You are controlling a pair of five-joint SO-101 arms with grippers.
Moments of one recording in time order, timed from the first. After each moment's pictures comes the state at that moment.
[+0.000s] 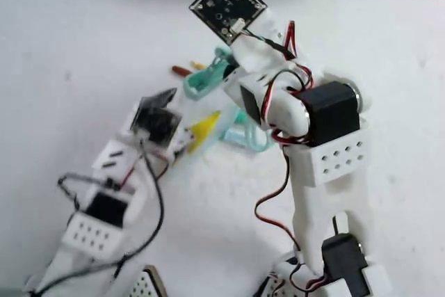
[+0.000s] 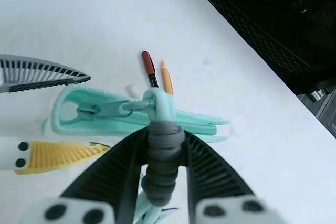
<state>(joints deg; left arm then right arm) 15.2 -64.6 73.1 16.8 -10.5 -25.8 -12.2 -33.9 96.6 29.4</state>
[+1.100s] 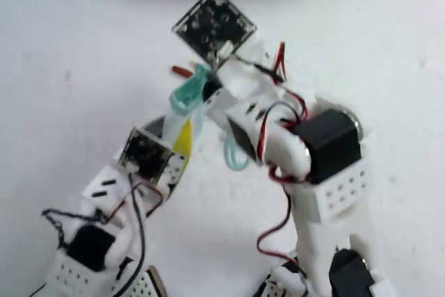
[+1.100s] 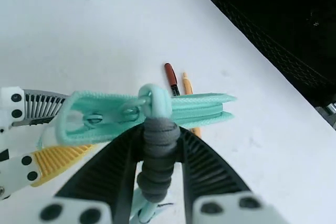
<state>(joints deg) 21.1 -88.0 74.8 38.1 -7.3 -34.5 -19.3 -29.5 97.3 23.3</state>
